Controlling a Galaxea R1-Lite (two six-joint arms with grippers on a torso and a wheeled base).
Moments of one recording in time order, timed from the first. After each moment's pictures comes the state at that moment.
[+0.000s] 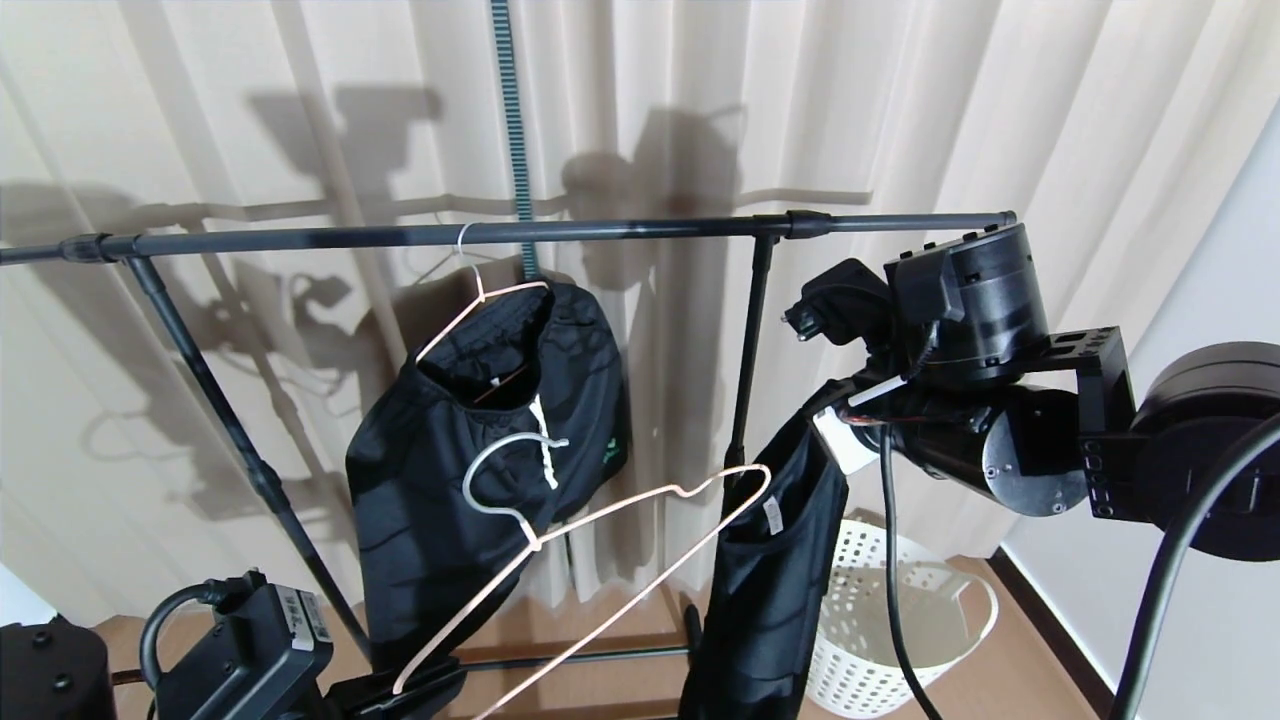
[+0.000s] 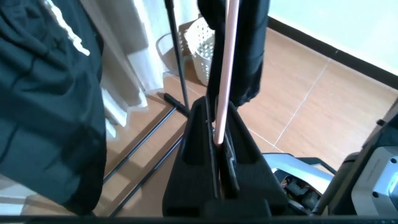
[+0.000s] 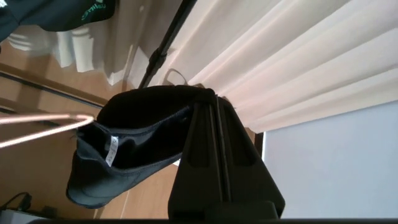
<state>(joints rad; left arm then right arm) -0.57 1.37 0.00 -0.99 -0.23 0.17 0.68 1.75 -1.15 -0.04 -0.61 -0.16</state>
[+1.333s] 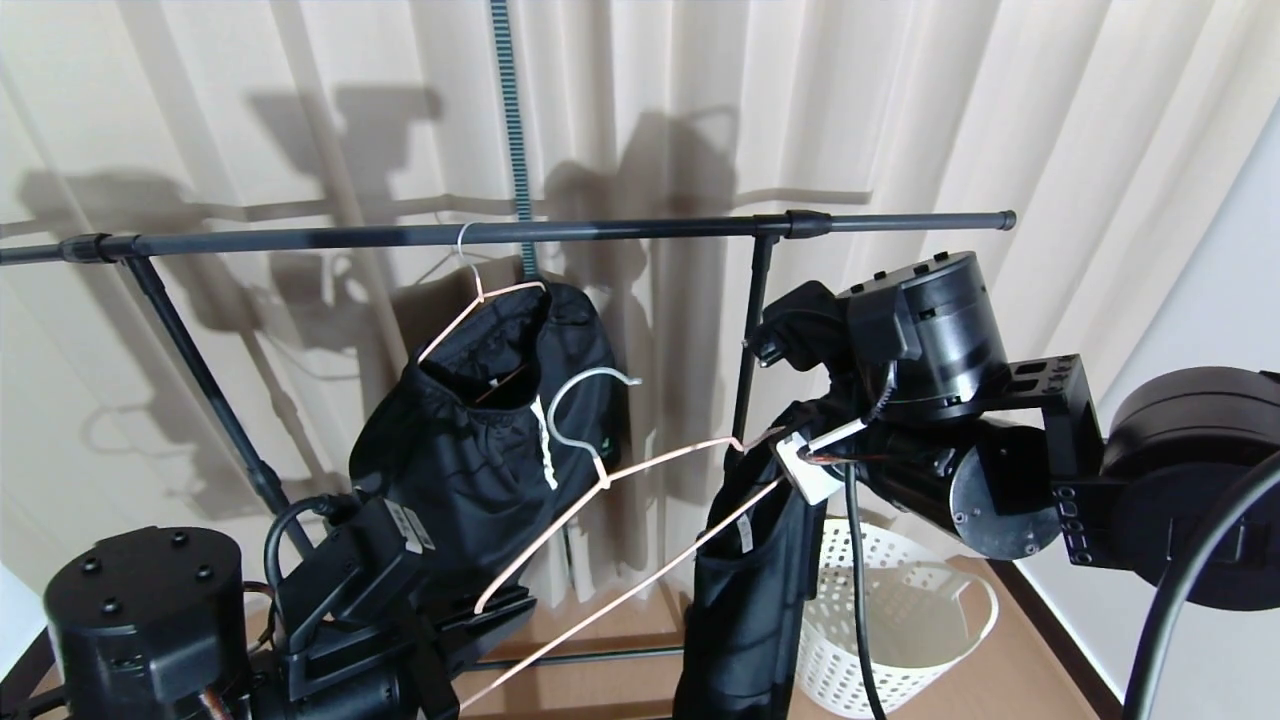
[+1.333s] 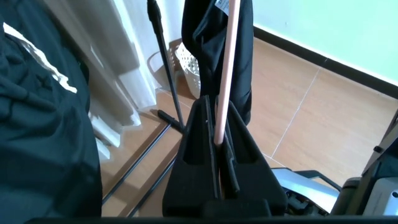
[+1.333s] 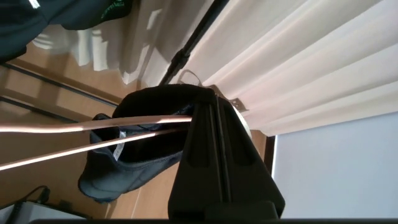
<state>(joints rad) -0.60 1.53 -0.20 -0.99 -0.22 0.17 0.78 1.77 -1.14 -0.04 -0.63 -0.10</state>
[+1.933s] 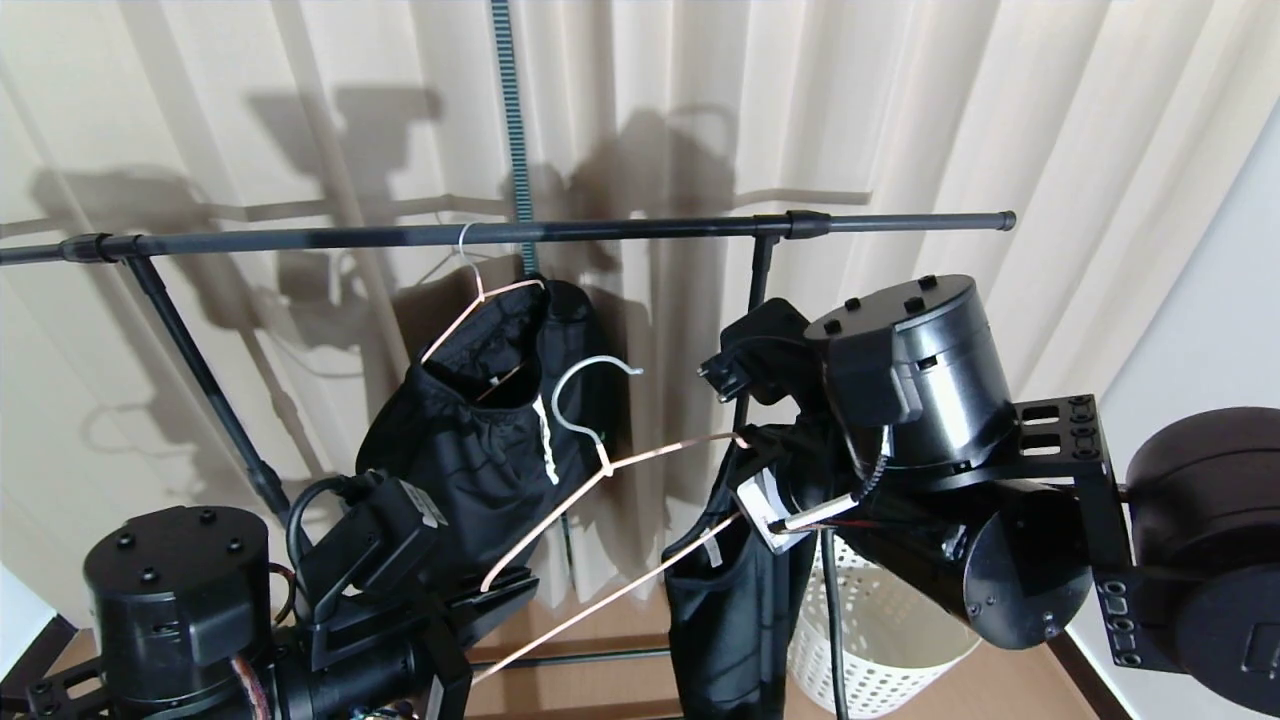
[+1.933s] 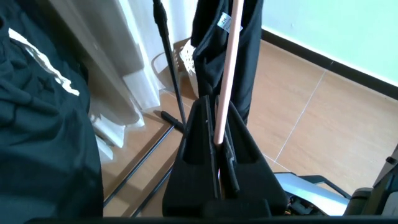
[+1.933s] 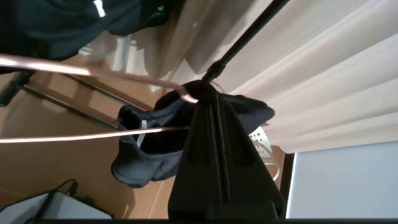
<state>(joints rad) -0.58 1.57 -0.23 -0.99 -0.21 0.17 0.92 1.74 -1.13 -0.04 -0.65 -0.04</state>
